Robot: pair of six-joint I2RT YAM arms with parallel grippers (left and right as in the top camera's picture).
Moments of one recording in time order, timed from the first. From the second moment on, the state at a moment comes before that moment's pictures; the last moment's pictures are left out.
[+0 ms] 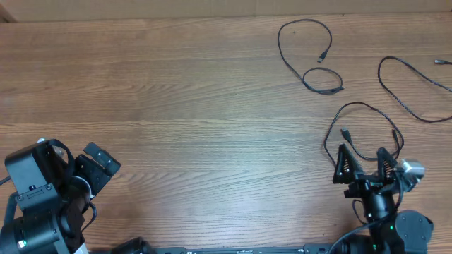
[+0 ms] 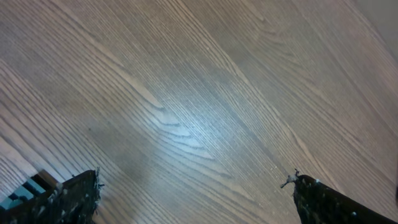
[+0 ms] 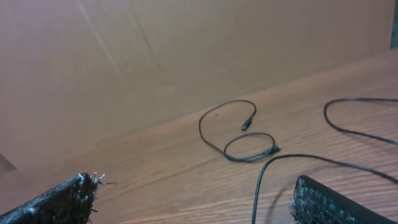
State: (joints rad) left arm 0.37 0.86 1.25 -1.37 0.04 -0.52; right arm -0.10 0.01 0.36 -0.43 -0.17 0.35
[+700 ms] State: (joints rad) left arm 0.37 0.86 1.25 -1.37 0.04 -0.52; right arm -0.10 0.01 0.09 -0.23 -0.10 0.35
